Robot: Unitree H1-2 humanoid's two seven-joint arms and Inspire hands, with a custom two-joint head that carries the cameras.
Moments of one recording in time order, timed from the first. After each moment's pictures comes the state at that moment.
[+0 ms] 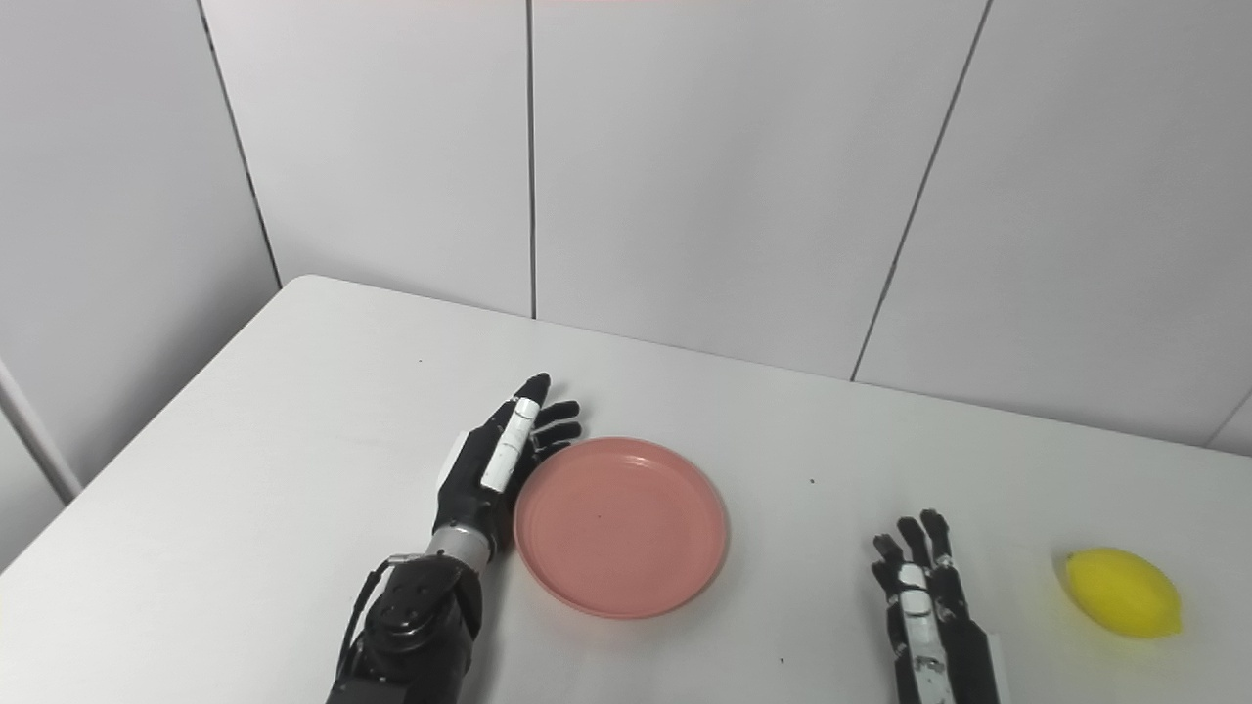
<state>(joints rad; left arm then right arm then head) -0.30 -0.12 0.08 0.08 -0.09 0.28 0.11 0.01 0.02 -0.05 -0.06 0.26 -0.04 0.12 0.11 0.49</state>
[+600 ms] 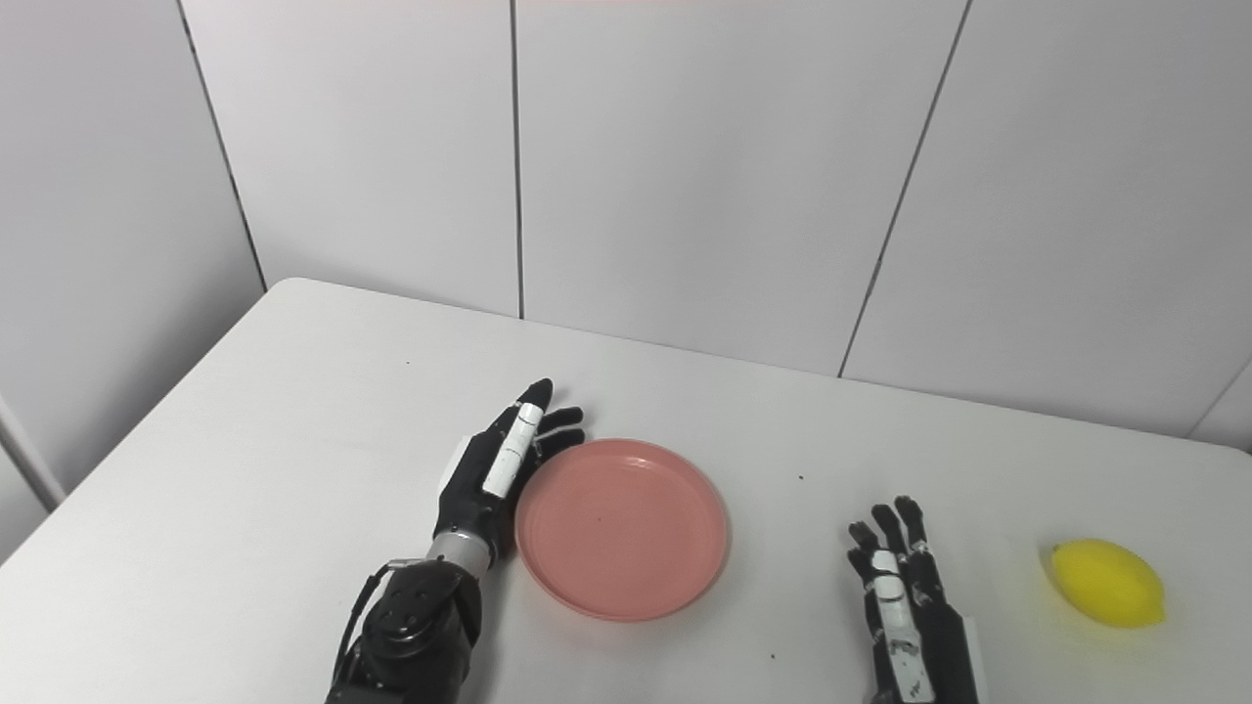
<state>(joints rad) -0.29 -0.12 0.04 0.07 -0.09 0.30 0.11 0.00 0.03 -0.05 -0.04 0.26 -0.04 0.12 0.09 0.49</state>
